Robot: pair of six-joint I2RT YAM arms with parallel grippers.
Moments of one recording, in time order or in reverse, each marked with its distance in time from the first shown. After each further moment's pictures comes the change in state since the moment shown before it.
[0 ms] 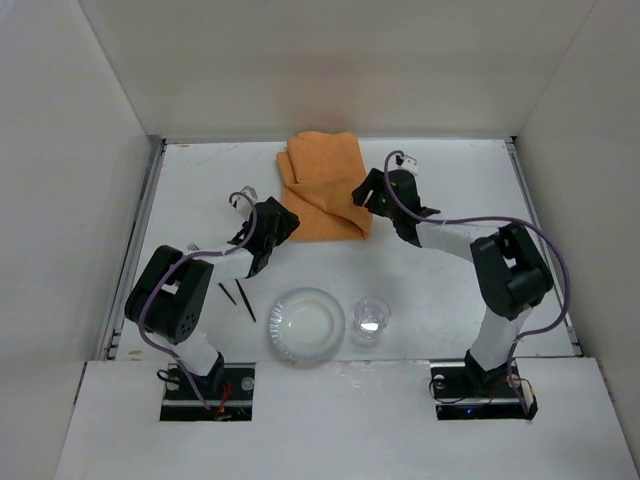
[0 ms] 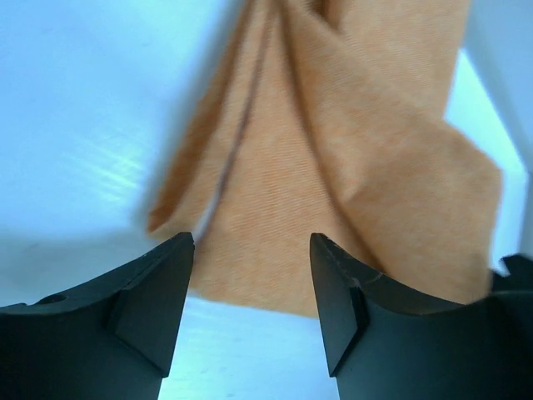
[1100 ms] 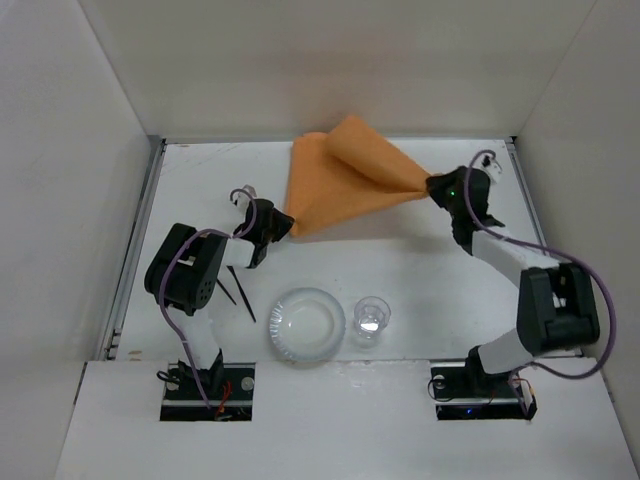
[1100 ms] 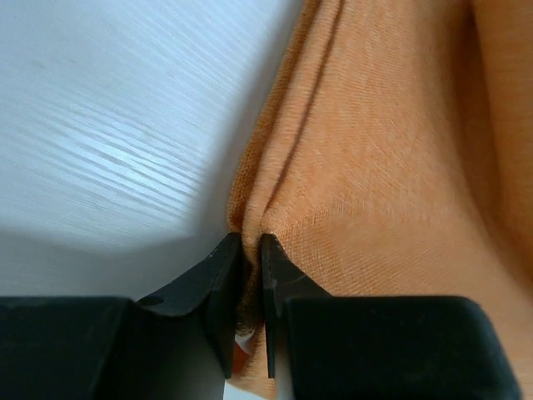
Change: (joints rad) left arm 0.098 0.214 0.047 0.146 0.143 -0.004; right arm -0.308 -0.244 -0.156 0.029 -0.005 0.164
